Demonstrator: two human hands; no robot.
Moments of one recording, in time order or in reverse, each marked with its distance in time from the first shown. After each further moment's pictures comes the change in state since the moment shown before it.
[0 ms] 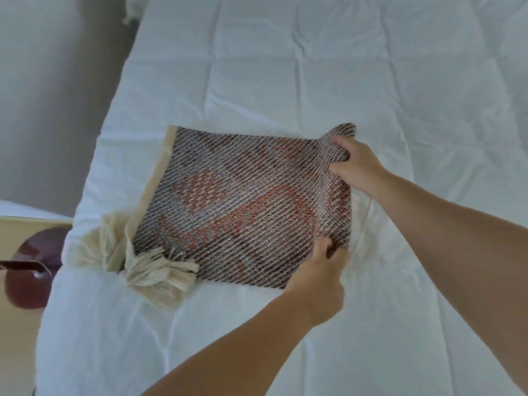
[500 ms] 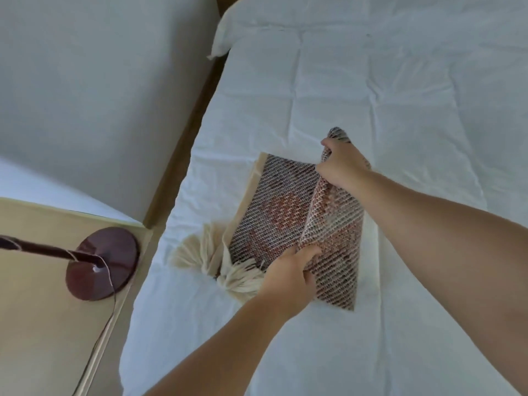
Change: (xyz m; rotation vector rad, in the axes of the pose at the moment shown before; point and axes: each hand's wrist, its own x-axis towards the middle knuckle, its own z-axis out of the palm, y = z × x) left_hand -0.111 -0.129 -0.141 -0.210 0.229 -0.201; right_hand -0.002 -0.210 0.118 -0.210 0.011 -0.107
